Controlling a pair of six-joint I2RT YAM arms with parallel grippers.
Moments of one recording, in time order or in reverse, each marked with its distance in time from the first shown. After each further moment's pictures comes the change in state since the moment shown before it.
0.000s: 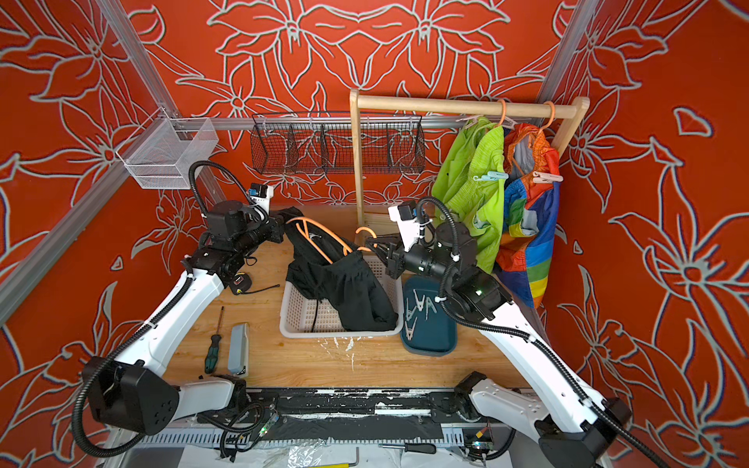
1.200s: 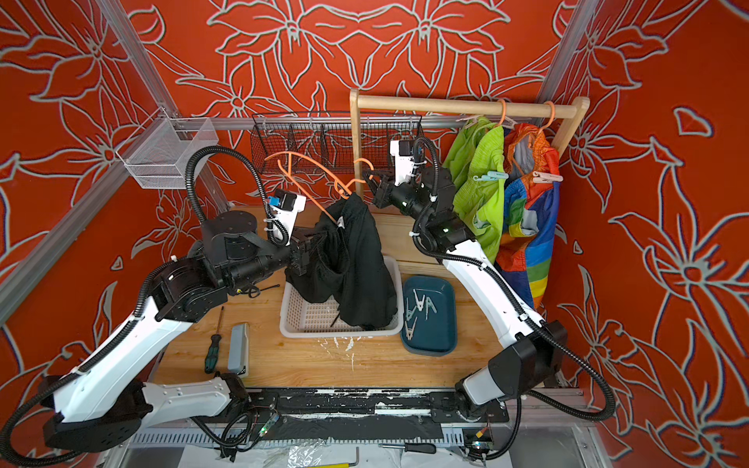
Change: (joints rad) left arm -0.671 -0.116 0.418 -0.498 -0.259 -0.201; right arm -0.113 0.496 0.426 0.291 0.064 0.125
